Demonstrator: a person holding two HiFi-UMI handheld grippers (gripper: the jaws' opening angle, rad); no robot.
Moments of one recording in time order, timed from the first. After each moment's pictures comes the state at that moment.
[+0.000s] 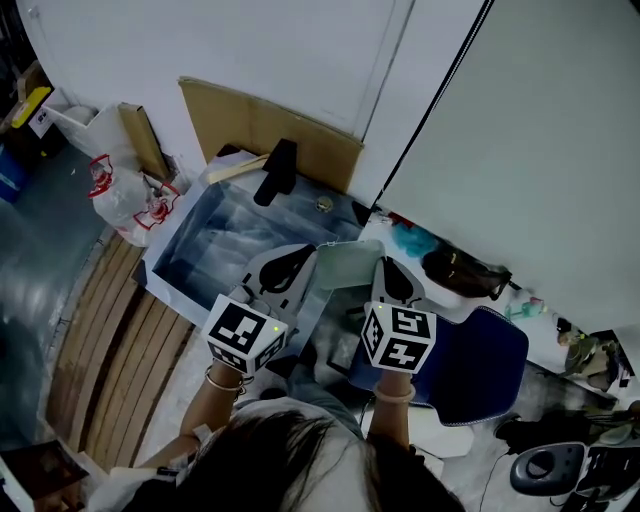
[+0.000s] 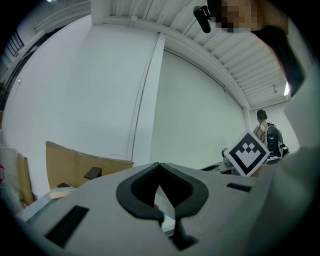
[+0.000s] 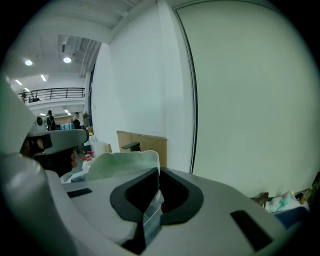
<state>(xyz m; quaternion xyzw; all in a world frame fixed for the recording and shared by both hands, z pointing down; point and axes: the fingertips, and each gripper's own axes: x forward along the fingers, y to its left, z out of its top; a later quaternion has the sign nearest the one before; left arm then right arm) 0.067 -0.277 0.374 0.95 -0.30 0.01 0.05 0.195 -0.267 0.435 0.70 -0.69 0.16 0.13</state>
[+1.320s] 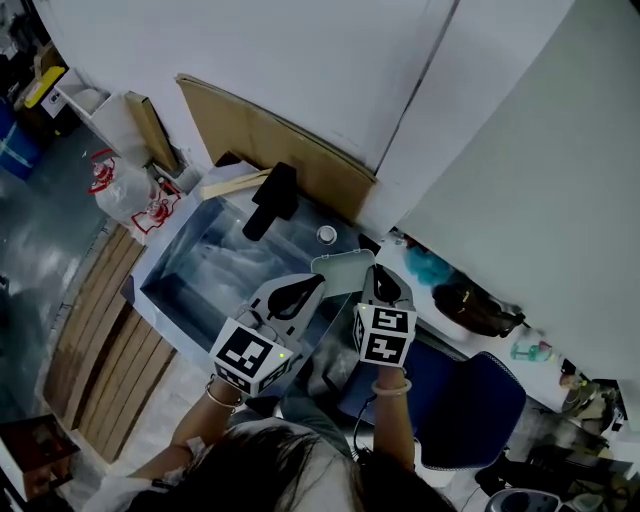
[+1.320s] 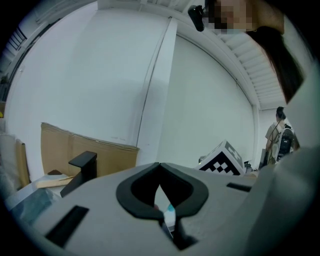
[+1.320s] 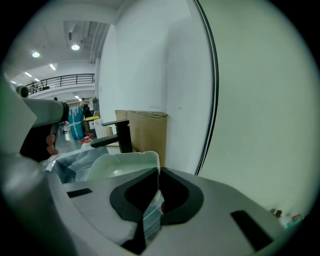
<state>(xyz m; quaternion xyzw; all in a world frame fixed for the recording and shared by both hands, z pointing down) 0.119 -0.353 0.434 0.94 -0.32 0.06 0.10 0.227 -0.392 0.533 0.64 -0.72 0.18 0.21</state>
